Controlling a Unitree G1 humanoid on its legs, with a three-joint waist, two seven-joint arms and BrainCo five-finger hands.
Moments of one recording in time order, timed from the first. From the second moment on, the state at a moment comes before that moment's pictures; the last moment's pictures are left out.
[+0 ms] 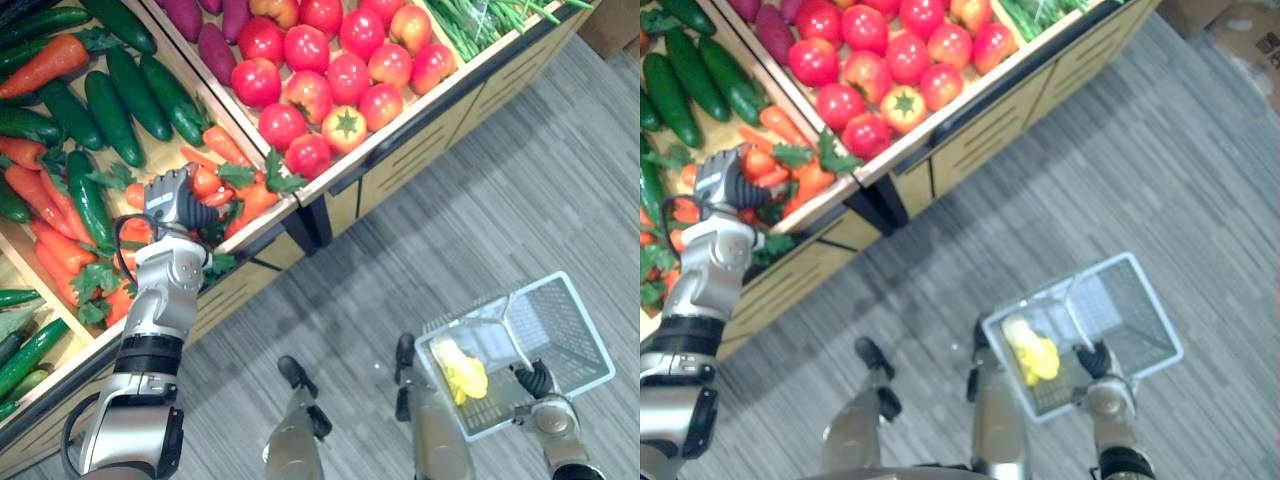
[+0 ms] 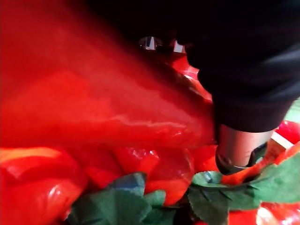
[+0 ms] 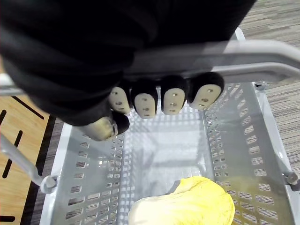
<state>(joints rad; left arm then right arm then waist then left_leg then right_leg) -0.55 0.58 0.07 0.44 0.72 0.04 0.26 -0.06 -0.27 -0.27 0.79 -0.44 -0.14 -0.16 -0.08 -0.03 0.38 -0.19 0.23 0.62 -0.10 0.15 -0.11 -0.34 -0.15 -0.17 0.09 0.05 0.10</state>
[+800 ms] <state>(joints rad) -0.52 0.64 0.08 0.18 0.75 0.01 0.31 -0.04 -0.26 -0.28 0.80 -0.50 -0.13 -0.15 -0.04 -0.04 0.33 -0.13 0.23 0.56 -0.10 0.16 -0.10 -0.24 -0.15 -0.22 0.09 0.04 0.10</state>
